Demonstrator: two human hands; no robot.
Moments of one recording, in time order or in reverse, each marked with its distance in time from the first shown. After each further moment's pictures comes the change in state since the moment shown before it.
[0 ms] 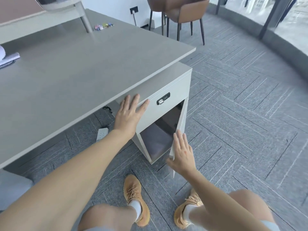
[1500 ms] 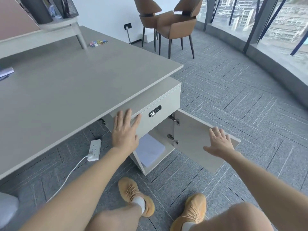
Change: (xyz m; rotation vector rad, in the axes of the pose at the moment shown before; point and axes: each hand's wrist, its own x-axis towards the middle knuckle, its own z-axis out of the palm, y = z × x) left_hand -0.002 0.021 0.007 -0.090 0.051 -0.141; right_hand 0.052 0.146 -0.119 -0.335 -0.187 0.277
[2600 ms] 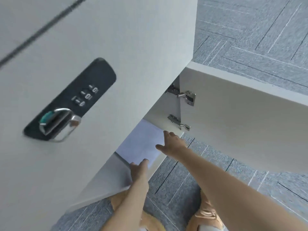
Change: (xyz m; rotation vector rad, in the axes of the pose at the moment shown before) left_hand 0.056 0.116 0.400 -1.115 -0.600 -1.309; right_hand 0.245 -0.189 0.267 0.444 -0.409 -0.099
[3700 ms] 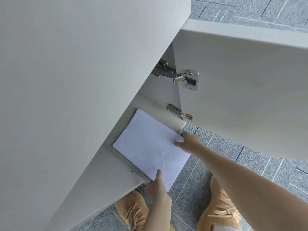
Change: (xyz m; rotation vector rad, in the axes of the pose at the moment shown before) left_hand 0.027 -0.089 0.052 -0.312 0.062 -0.307; right_hand 0.045 0.086 0.055 0.366 -0.050 0.234
